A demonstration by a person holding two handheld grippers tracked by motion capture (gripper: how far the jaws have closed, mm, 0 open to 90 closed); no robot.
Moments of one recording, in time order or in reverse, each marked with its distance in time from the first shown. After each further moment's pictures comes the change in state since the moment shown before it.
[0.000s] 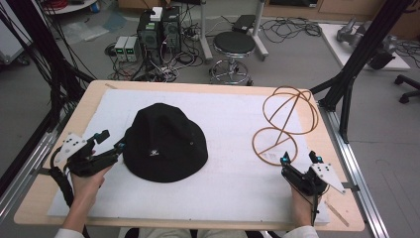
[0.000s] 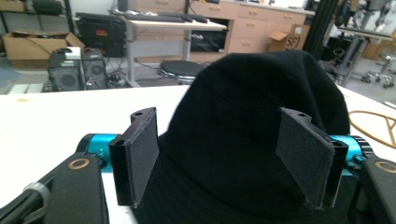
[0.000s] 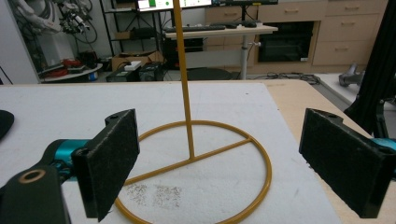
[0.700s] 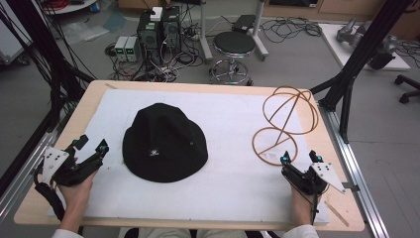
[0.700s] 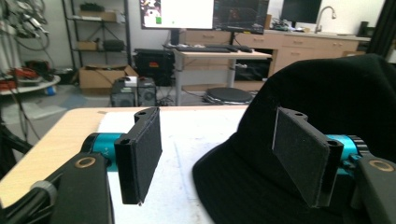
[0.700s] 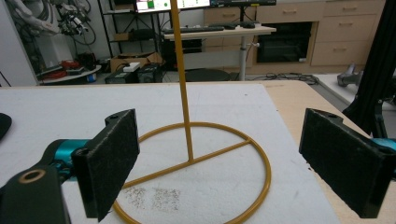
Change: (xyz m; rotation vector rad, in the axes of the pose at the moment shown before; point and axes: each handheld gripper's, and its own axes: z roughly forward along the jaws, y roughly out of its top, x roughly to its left) left arm 0.025 -0.026 -0.027 -0.147 0.194 0.034; right arm 0.000 0.000 0.002 0.001 -0.005 0.011
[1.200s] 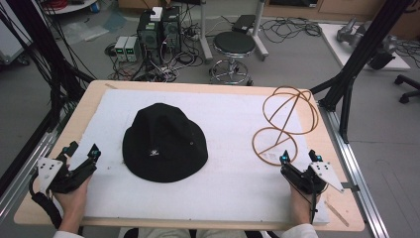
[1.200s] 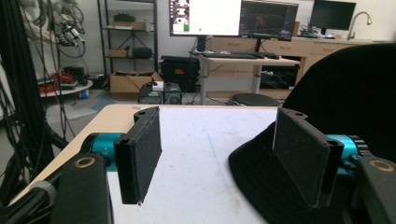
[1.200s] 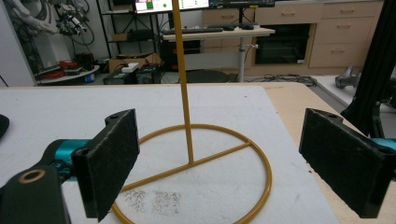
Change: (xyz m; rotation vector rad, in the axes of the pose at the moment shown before) left arm 0.014 -0.023 -0.013 -0.047 0.113 0.013; right arm 0.003 0.001 0.002 -0.004 -0.007 -0.007
